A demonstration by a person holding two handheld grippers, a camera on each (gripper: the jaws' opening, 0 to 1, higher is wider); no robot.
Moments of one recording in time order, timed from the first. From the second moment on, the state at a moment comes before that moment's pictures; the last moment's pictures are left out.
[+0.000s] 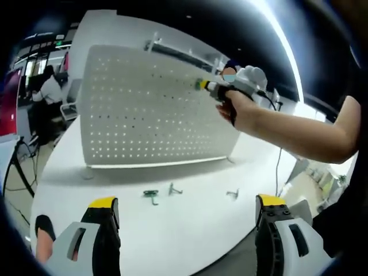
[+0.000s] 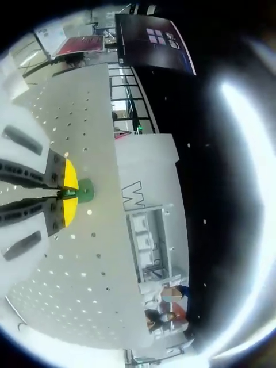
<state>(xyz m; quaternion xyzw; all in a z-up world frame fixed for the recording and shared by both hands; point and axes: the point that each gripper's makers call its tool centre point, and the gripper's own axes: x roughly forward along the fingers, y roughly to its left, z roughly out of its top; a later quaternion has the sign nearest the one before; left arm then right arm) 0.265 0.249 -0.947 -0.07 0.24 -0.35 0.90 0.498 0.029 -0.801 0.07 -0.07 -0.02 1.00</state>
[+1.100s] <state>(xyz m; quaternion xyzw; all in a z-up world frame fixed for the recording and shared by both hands) 0.253 0.270 -0.972 -0.06 0.27 -0.32 0.91 0.491 0.026 -0.775 0.04 -0.09 -0.02 0.99</state>
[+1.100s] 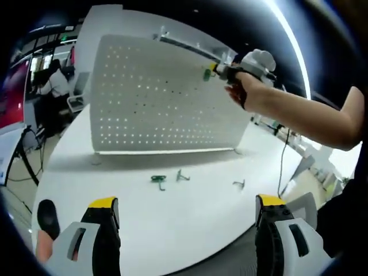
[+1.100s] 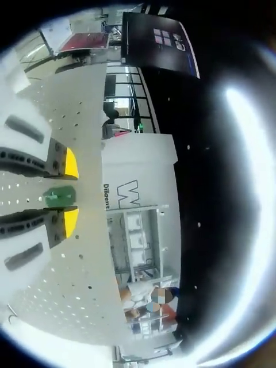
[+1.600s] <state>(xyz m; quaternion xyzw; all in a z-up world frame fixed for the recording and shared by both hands) 0.245 0.279 -0.982 -0.05 0.29 -0.30 0.91 0.447 0.011 -0.769 -0.02 -0.05 0.05 1.00</state>
